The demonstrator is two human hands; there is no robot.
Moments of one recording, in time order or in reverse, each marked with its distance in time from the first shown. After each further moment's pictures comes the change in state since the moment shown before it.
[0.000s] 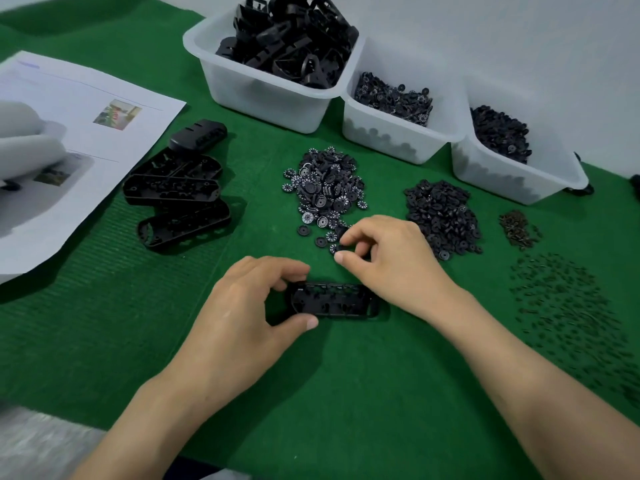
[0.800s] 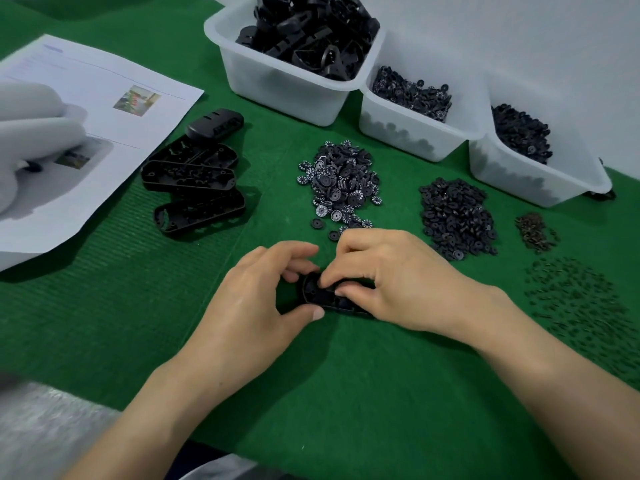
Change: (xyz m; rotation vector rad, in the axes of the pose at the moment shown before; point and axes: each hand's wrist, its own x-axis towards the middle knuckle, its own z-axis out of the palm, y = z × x) left_hand 0.000 -0.003 0.002 -0.058 0.014 -0.027; right_hand -0.011 -0.026 -0.015 -0.144 -0.287 -0.485
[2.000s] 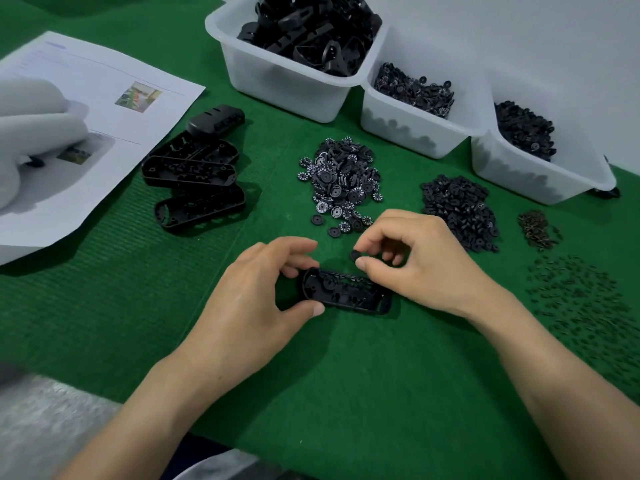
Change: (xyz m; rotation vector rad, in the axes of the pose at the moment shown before) left_hand -0.001 -0.001 0.001 -0.001 0.001 -0.009; right_hand -0.011 0.030 0.006 0.285 0.228 0.218
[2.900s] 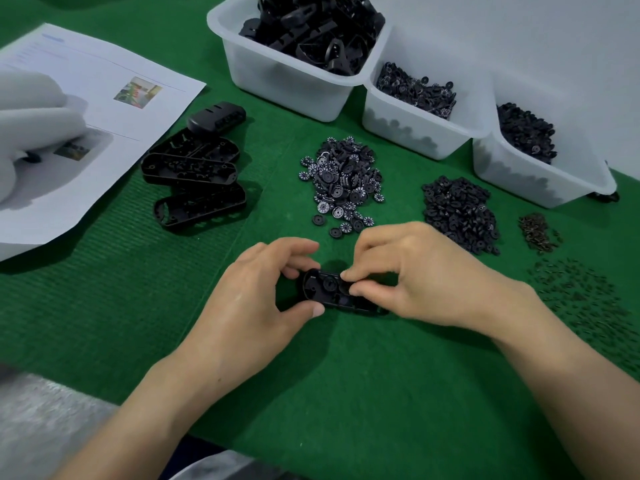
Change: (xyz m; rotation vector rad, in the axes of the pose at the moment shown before) left_hand 0.001 0.000 0.000 -0.014 0.000 -0.006; right_hand 0.002 -0.015 -0.008 -0.287 -0.211 -0.280
